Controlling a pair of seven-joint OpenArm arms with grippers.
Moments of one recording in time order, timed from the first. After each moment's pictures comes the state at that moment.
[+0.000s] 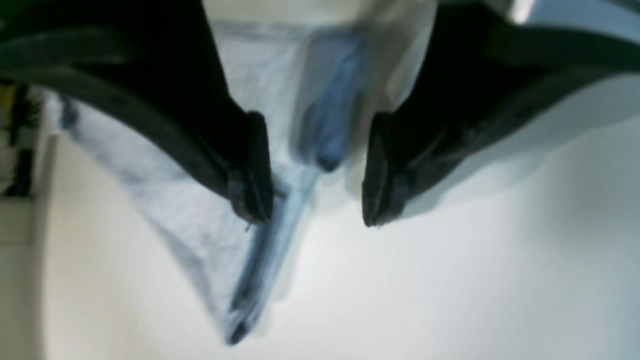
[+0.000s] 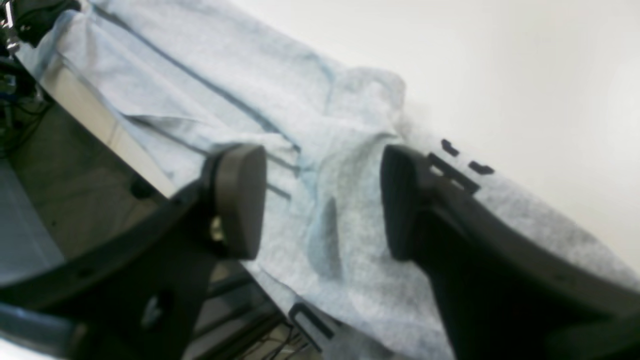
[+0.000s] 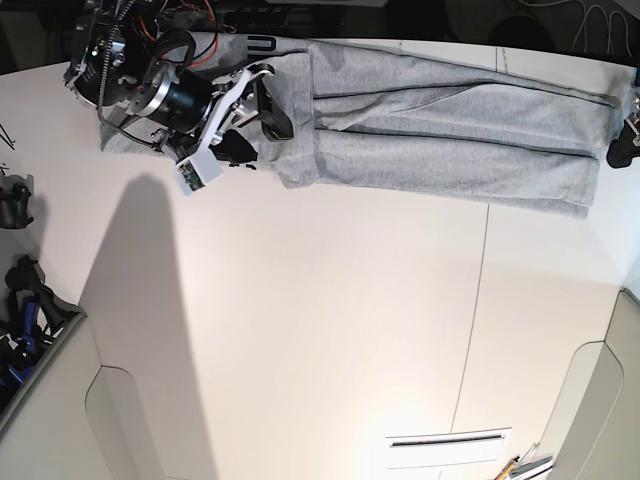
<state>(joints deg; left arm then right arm) 17.6 -34.5 -39.4 56.8 -65.6 -35.3 53.1 -21.2 1.8 7.6 122.0 37.3 32.0 -72.5</state>
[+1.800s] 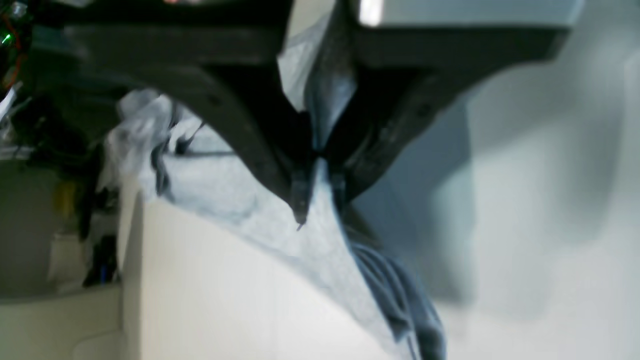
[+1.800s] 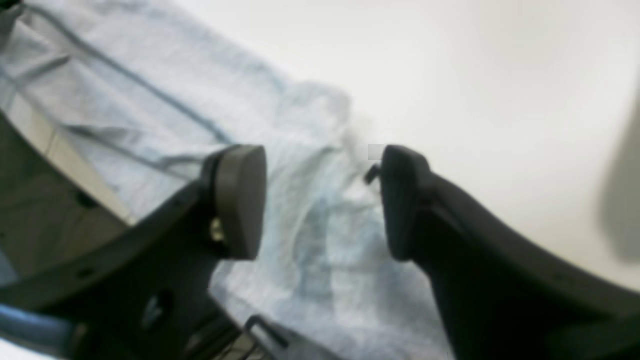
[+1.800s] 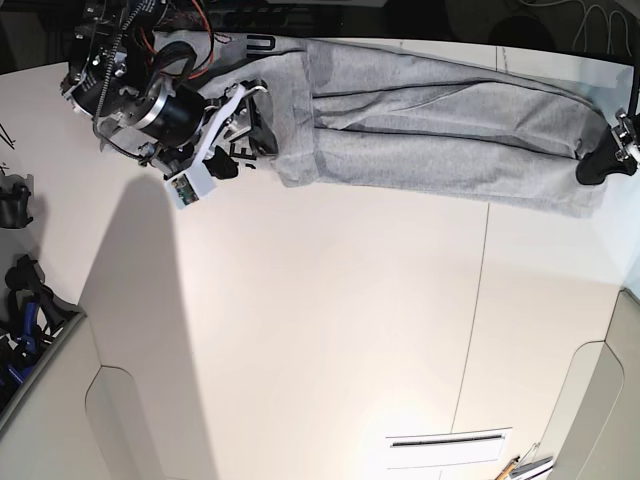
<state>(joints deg) 15.4 -33.6 -37.3 69.2 -79.4 -34.8 68.6 -18.4 1.8 8.0 122.0 30.4 31.5 -71.1</state>
